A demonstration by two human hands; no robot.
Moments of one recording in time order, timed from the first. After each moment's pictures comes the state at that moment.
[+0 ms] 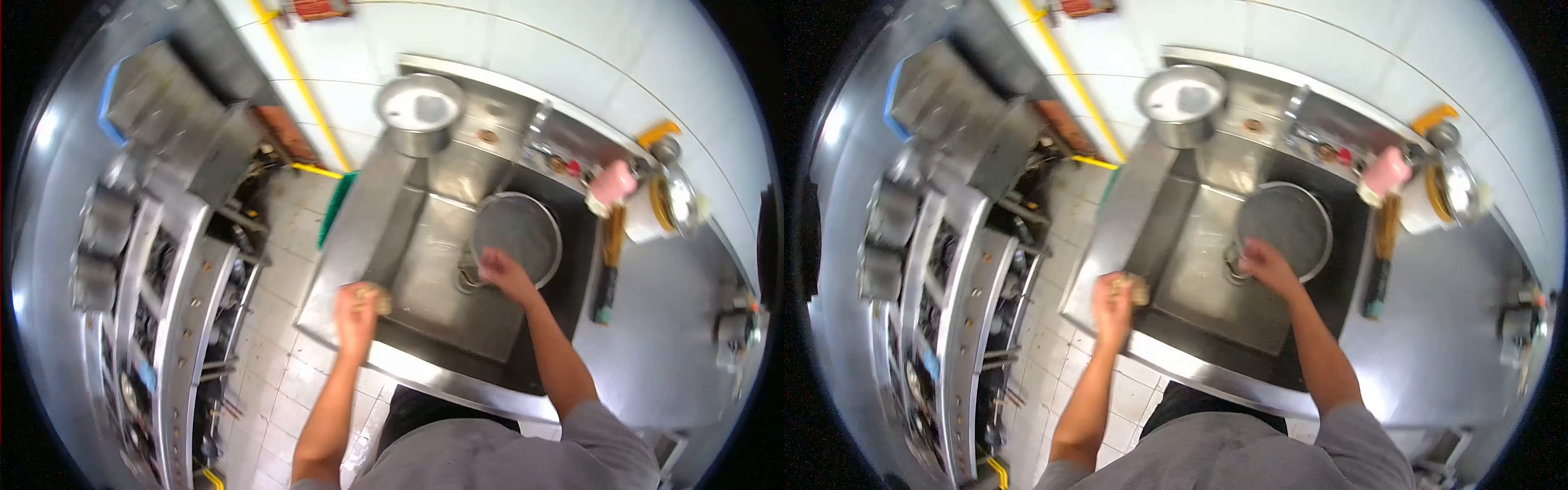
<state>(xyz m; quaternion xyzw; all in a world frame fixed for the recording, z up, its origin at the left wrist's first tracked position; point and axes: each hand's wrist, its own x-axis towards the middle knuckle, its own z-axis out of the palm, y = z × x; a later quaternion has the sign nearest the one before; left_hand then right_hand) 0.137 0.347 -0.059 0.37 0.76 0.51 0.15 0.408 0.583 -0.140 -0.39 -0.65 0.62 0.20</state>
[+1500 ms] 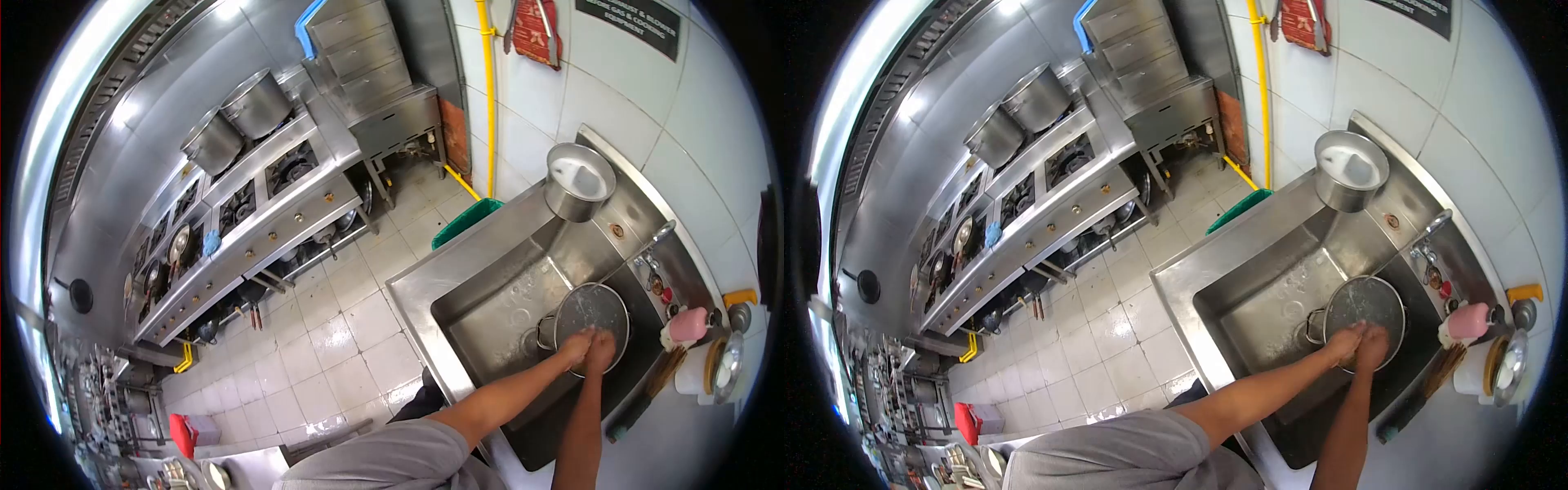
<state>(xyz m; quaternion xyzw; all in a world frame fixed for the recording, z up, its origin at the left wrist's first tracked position) 0.367 0.603 -0.196 0.22 0.63 0.57 0.49 0.459 0.664 -0.198 -0.48 -0.76 0.26 0.35</state>
